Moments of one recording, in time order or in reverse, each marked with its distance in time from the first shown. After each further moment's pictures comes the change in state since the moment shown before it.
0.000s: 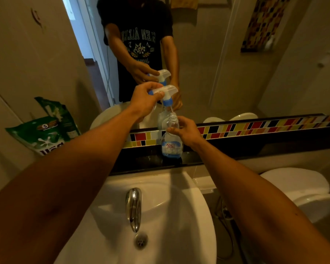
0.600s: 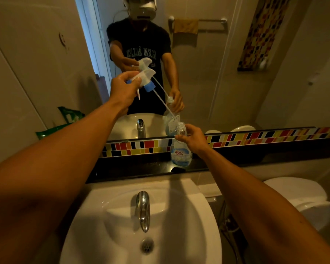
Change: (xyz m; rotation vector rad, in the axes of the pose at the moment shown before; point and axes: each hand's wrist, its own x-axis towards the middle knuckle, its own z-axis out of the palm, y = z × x) left_hand -0.022 0.051 -0.106 -0.127 0.143 0.041; right_hand -0.043 -0.035 0.012 -0.092 0.095 -0.031
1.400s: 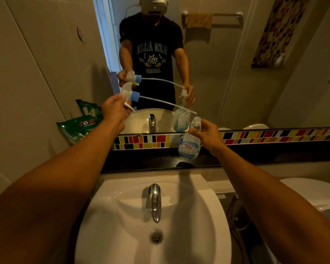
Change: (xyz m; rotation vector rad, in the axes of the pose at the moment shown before) left_hand -0.036 -0.059 -0.054 -0.484 0.384 -0.403; right_hand -0.011 -0.003 0.006 0.086 0.068 0.011
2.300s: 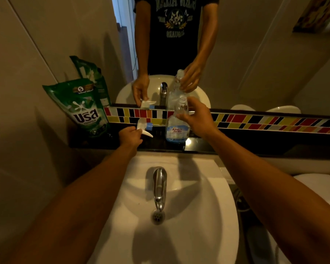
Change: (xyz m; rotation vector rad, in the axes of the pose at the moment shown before) left_hand 0.036 -0.209 -0.080 0.433 0.263 -0.275; right_hand 0.049 0.031 0.088 -0.200 -0.232 -0.162
